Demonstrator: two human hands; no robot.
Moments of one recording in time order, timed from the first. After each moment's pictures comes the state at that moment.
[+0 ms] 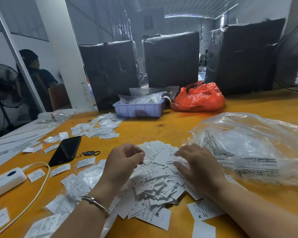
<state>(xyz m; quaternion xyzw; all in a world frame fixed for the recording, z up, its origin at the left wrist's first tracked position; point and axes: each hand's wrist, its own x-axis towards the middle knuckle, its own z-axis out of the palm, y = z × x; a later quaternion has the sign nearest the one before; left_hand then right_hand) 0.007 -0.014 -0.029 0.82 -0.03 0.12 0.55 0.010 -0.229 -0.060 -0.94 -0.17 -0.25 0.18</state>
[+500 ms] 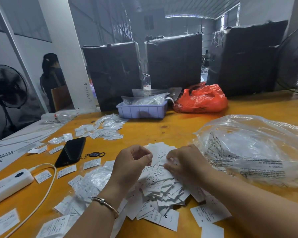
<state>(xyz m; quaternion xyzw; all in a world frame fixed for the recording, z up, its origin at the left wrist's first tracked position) 0.008 -0.011 -0.029 0.82 -0.07 0.12 0.56 0.035 -0.197 -0.046 -0.96 -0.18 -0.16 0.15</state>
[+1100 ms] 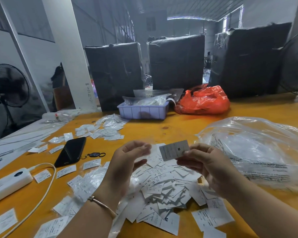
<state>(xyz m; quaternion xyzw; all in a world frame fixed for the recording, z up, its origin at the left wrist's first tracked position) 0.005 -0.009 -0.015 0.65 -0.03 0.02 0.76 0.001 -0.223 -0.030 -0.58 -0.03 0.03 0.81</state>
